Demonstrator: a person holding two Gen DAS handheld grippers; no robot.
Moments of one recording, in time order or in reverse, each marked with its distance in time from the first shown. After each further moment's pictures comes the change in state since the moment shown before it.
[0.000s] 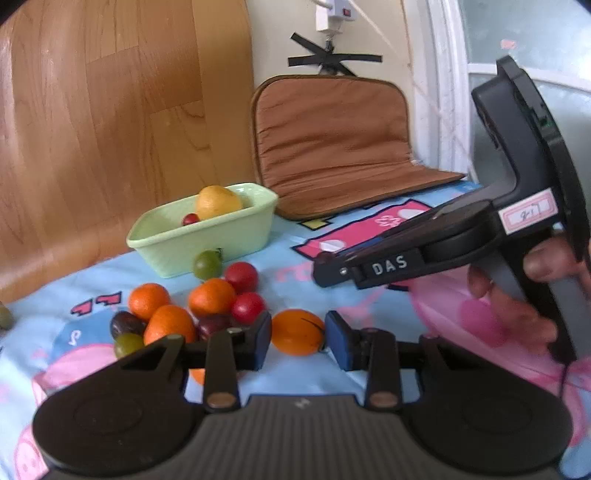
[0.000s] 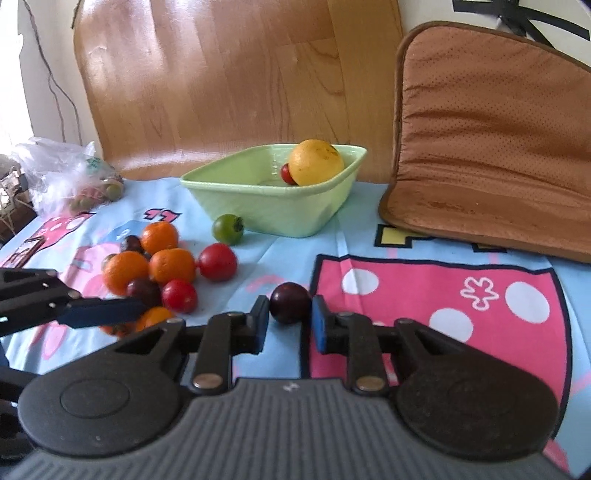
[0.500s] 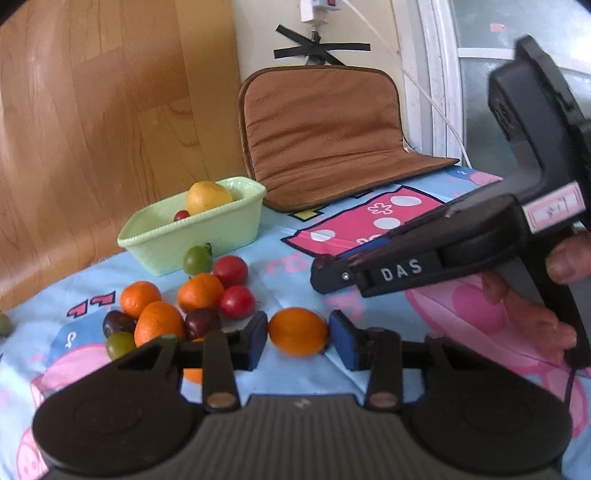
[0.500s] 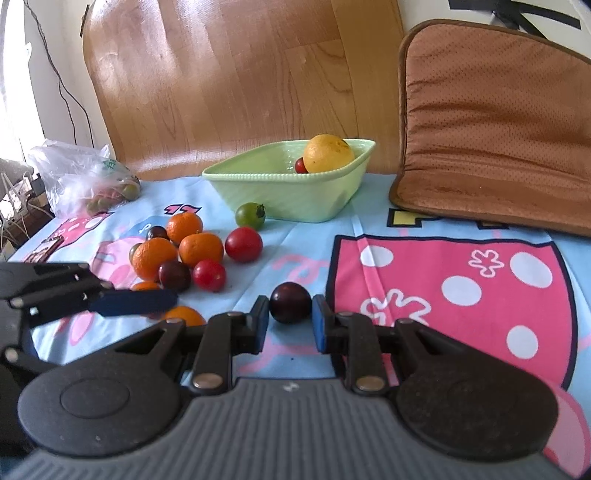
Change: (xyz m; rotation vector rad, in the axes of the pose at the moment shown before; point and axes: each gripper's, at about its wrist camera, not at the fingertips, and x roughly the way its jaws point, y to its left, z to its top) left arm 0.006 -0.010 0.000 0.051 0.028 0.014; right arm -0.011 0.006 -0.012 0.039 -0.005 0.022
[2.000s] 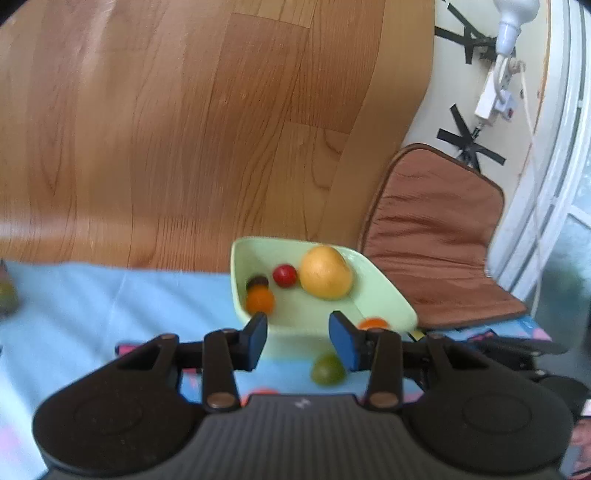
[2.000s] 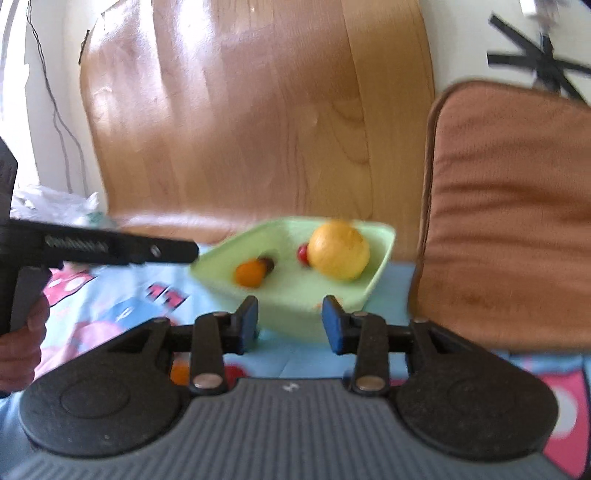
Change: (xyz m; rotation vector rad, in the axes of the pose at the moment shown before) left arm 0.037 0.168 0.048 -0.454 -0.063 -0.044; right arm 0.044 0.003 0.058 -0.027 -0.099 0.026
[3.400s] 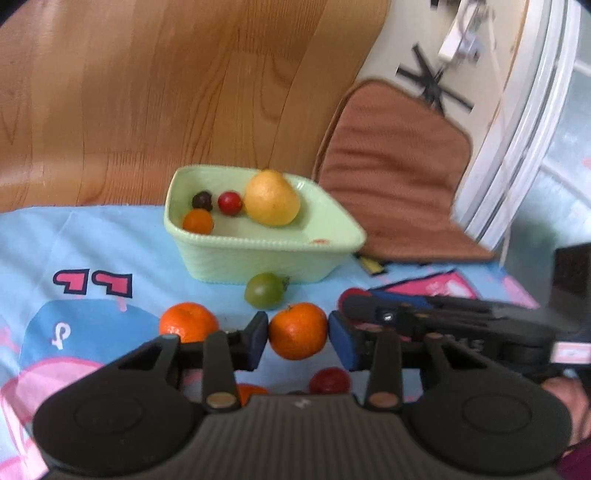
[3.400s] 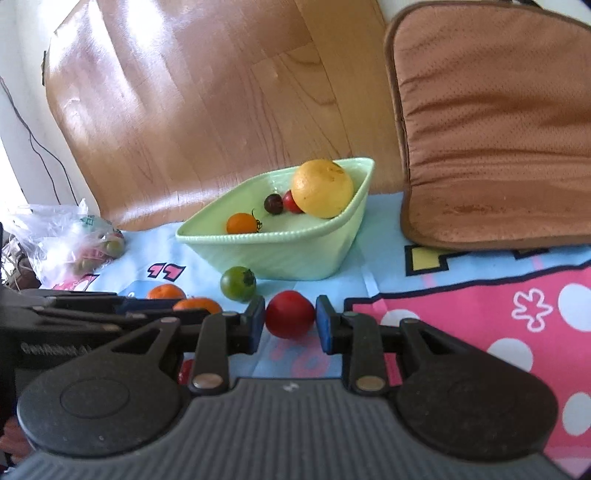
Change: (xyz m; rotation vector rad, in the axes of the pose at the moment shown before) left arm 0.011 -0.028 -0.034 0.010 0.123 -0.107; right arm 0.004 -0.014 -0.020 0.166 0.036 -0.022
